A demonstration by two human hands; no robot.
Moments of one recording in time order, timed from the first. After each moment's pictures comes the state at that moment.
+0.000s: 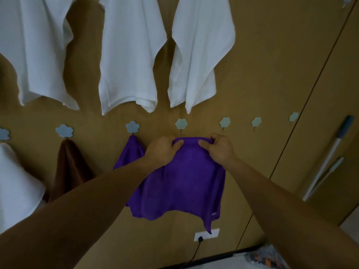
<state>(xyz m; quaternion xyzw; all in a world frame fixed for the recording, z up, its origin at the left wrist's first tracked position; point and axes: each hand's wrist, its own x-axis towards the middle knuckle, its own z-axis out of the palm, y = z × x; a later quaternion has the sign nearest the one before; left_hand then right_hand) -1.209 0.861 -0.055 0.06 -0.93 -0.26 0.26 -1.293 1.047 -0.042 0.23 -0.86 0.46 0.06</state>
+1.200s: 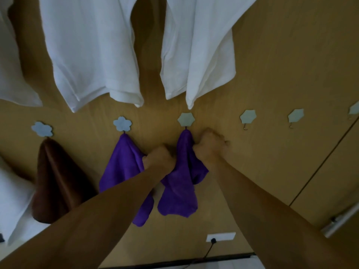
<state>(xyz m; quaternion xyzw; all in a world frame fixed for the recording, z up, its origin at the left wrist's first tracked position) -1.295 0.836 -0.131 0.33 -0.92 -0.20 0.11 -1.378 0.964 -0.088 0.17 -0.96 0.22 0.06</state>
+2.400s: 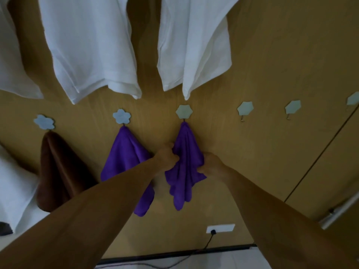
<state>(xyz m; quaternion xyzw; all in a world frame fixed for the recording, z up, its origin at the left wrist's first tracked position) -1.293 0.849 -0.138 0.20 -0.88 -0.43 0.08 -1.384 1.012 -0.164 0.30 -0.86 0.36 -0.18</state>
